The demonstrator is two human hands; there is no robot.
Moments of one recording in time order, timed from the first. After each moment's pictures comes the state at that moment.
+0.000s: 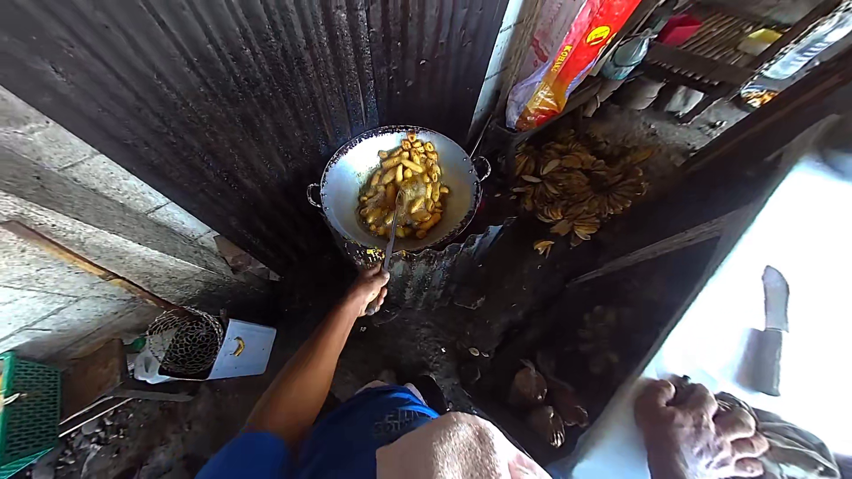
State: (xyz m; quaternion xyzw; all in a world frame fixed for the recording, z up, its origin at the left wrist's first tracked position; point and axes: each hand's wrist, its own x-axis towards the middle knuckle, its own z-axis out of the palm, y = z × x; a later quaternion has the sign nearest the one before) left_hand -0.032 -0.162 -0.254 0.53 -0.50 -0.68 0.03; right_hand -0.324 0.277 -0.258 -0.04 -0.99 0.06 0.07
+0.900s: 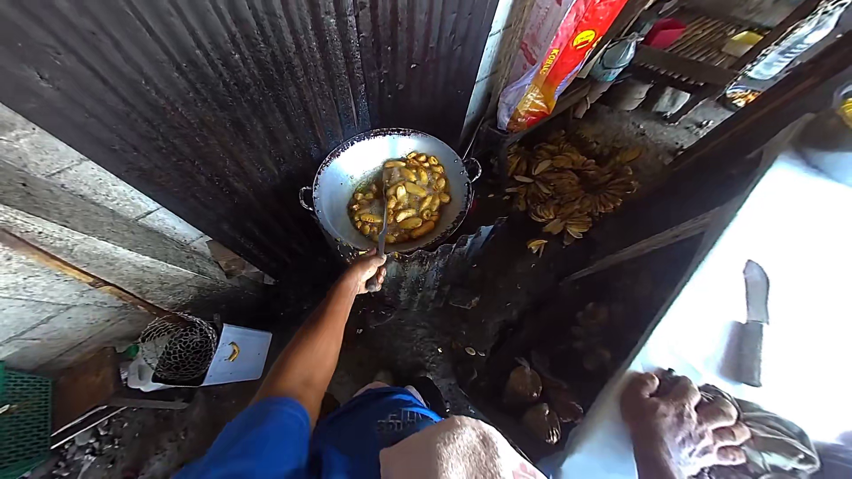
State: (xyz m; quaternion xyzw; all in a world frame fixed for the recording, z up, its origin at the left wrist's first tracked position) left_hand -0.071 -0.197 -0.264 0.52 -0.45 -0.73 0.04; right_hand -0.327 0.276 -0.261 -0.05 -1.00 0.06 0.07
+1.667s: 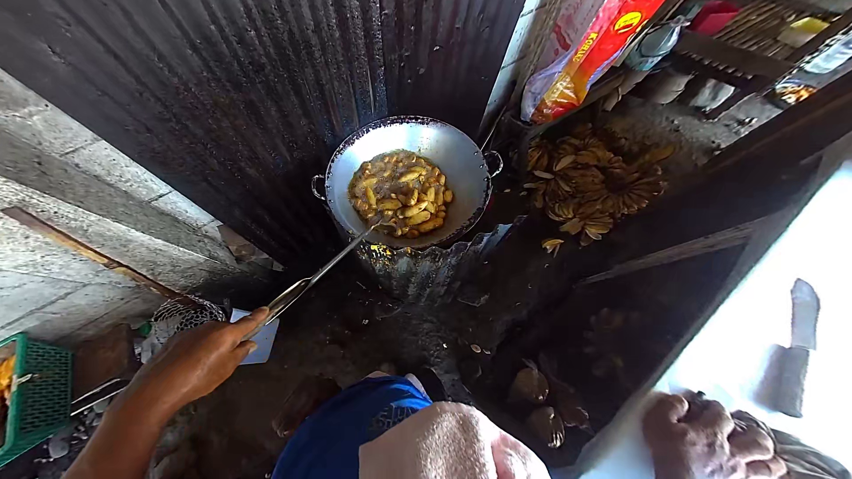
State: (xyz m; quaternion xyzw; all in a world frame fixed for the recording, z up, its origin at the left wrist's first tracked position) left_hand 0.176 -0.147 -0.071 0.48 -0.82 -0.14 -0.27; right_hand -0.332 0.285 -0.273 -0.03 -1.00 0.05 0.07
